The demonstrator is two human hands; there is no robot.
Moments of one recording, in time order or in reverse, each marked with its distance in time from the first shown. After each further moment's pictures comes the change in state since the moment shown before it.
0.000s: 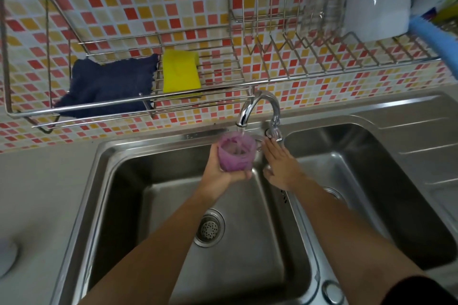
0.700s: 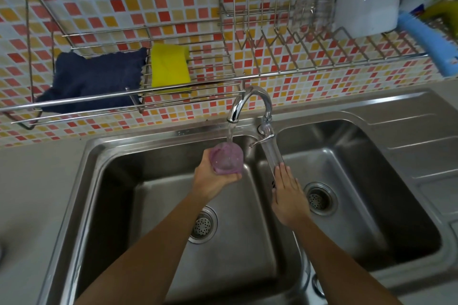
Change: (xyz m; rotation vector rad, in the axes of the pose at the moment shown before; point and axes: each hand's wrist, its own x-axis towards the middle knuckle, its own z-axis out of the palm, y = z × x) left_hand -0.001 -0.020 -0.005 0.367 0.158 -0.106; right_hand -0.076 -0.016 0.049 0.150 0.082 0.321
